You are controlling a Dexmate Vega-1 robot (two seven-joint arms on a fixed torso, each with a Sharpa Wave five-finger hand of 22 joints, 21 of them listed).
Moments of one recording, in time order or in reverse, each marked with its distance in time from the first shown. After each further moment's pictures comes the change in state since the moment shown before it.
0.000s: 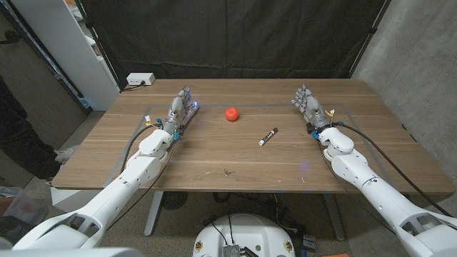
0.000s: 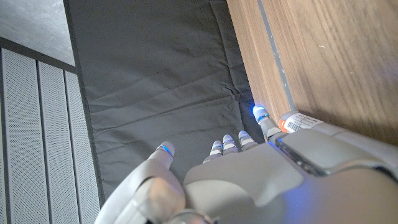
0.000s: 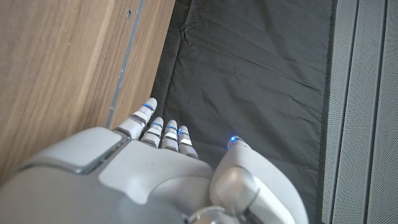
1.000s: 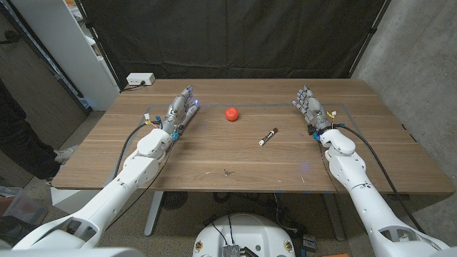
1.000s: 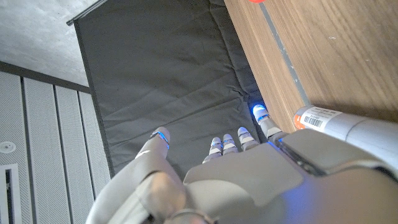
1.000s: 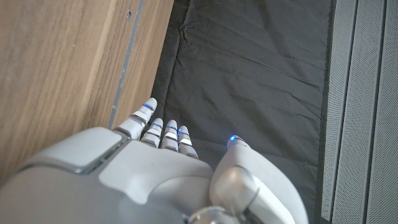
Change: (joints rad) left arm 0.032 0.014 -0.037 -0.055 0.117 -0.013 -0.011; left_hand 0.176 -0.025 0.046 -0.184 -0.035 0.049 -0.013 0.018 0.009 0.018 0.011 0.015 0.005 0.036 0.007 0.008 0.000 -0.005 0.013 -0.043 0.000; right arm -0.066 0.243 0.298 -0.050 -0.264 -0.109 0.168; right_hand 0.000 0.000 0.000 0.000 0.000 0.000 0.000 0.000 0.000 0.000 0.000 0.000 0.000 0.000 0.000 0.000 0.000 0.000 0.000 0.000 0.000
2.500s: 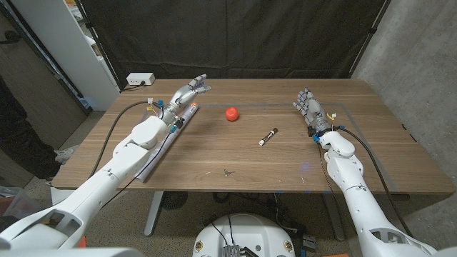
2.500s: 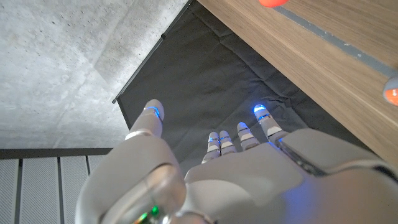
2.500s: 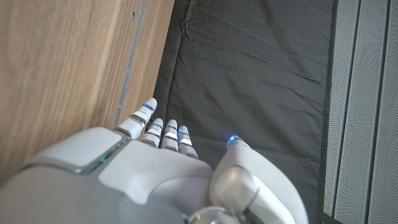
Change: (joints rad) left arm -0.031 0.116 0.018 -0.131 0.259 -0.038 -0.061; left_hand 0.282 -0.082 0.028 -0.144 -0.003 0.059 -0.049 0.015 0.005 0.052 -0.082 0.015 0.014 0.037 -0.009 0.000 0.005 -0.002 0.027 -0.059 0.009; right arm -0.002 0.086 0.082 0.008 -0.086 -0.006 0.051; right_hand 0.000 0.000 0.004 0.004 0.000 0.000 0.000 0.000 0.005 0.004 0.004 0.000 0.000 0.000 0.000 0.000 0.000 0.000 0.000 0.000 0.000
